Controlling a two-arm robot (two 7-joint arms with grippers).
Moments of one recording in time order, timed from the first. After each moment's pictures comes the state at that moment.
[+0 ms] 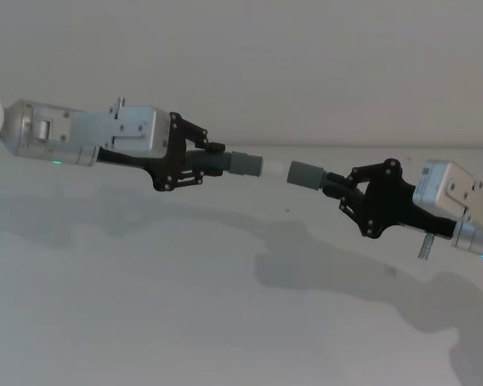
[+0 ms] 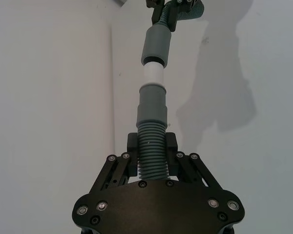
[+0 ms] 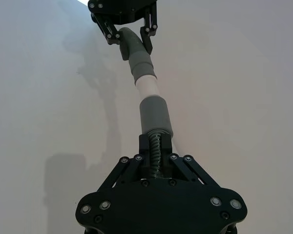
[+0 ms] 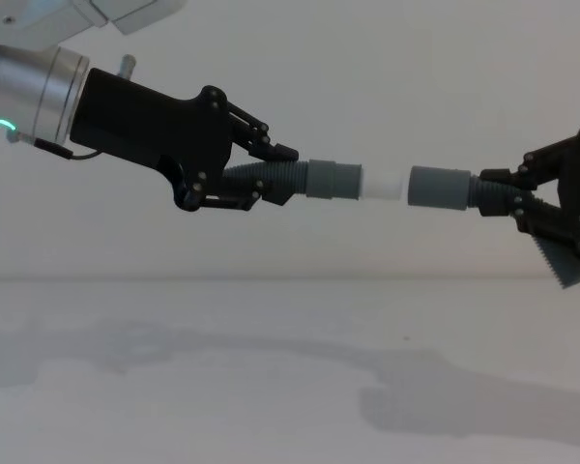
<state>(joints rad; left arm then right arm) -0.92 0.50 0.75 -1.18 -0.08 -0.41 -1.00 0.44 0.67 -0.46 -1.50 0.12 -0.31 0.69</state>
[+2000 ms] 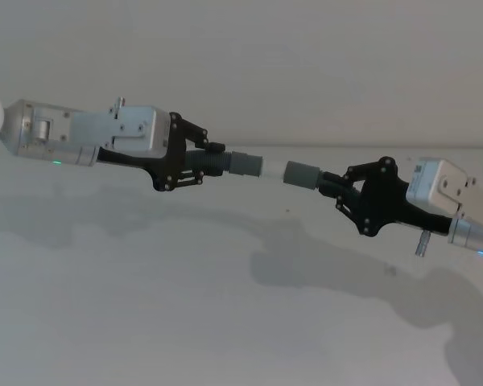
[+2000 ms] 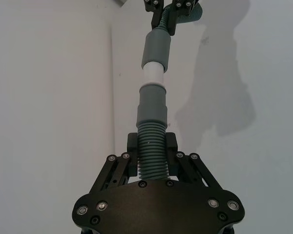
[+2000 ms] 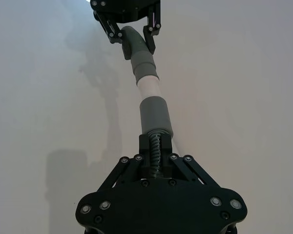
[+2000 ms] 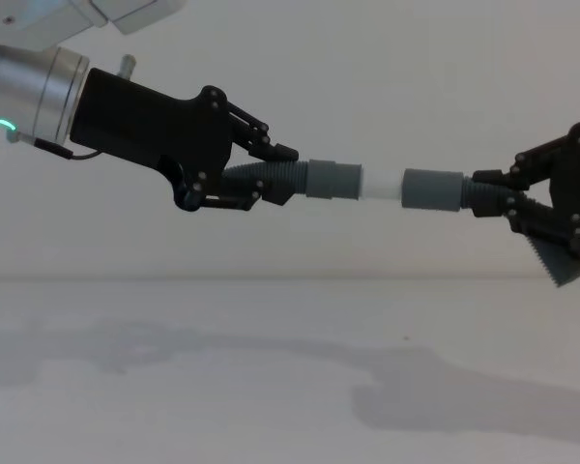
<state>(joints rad) -0.92 0.50 0.75 -1.18 -0.08 -0.41 -1.00 0.47 0.67 -0.48 -1.49 0.12 -0.31 0.70</state>
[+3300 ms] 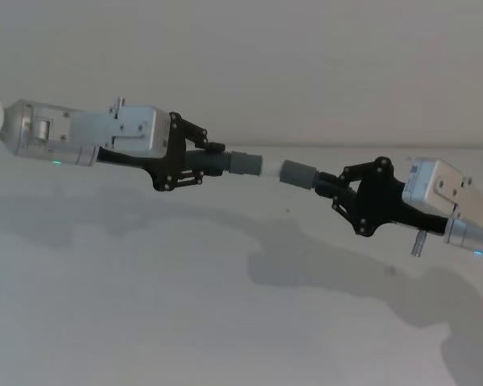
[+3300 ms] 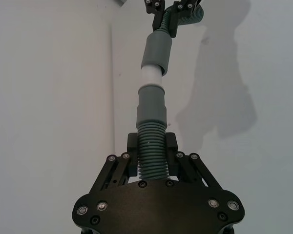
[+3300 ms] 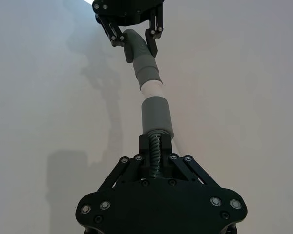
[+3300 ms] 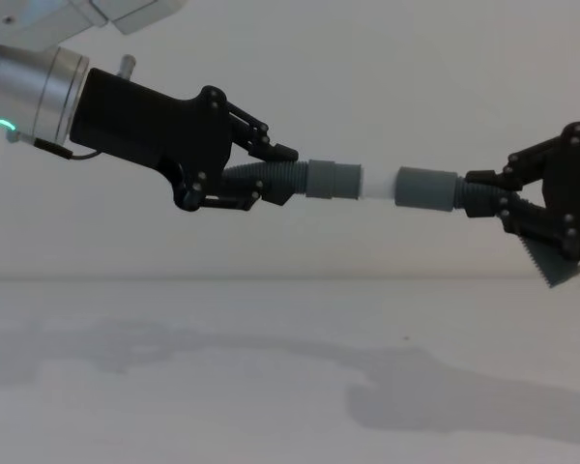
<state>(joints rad) -0.92 0.50 0.75 -1.18 -0.08 -0.41 -1.00 0.47 0.66 -0.49 -1.48 0.11 -0.31 0.70</state>
